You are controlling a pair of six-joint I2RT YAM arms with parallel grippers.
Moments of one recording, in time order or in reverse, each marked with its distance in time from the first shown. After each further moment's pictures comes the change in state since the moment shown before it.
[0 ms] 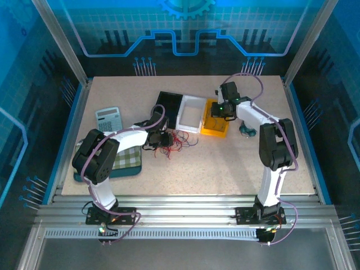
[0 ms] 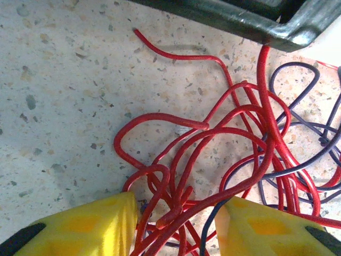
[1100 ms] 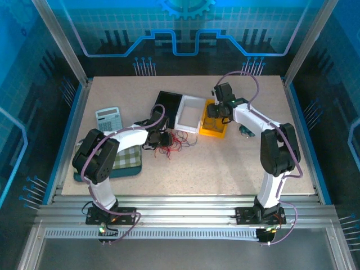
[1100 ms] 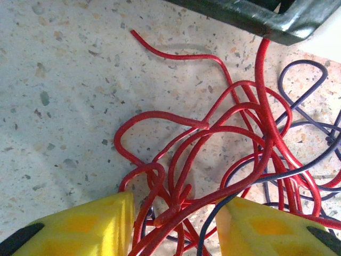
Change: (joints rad) left arm 0.000 0.002 0.019 -0.039 -0.016 0.000; right arm 0.080 -0.091 -0.043 -0.016 0.221 -0.071
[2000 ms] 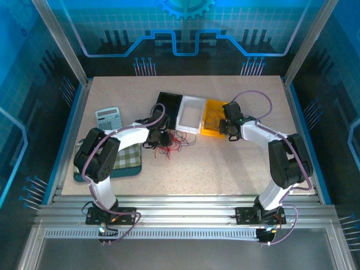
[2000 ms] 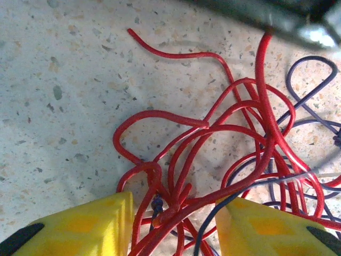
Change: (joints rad) left arm 0.000 0.019 0.044 -0.070 -0.014 -0.019; right arm -0.039 -0.171 -0.372 0.132 0.075 0.226
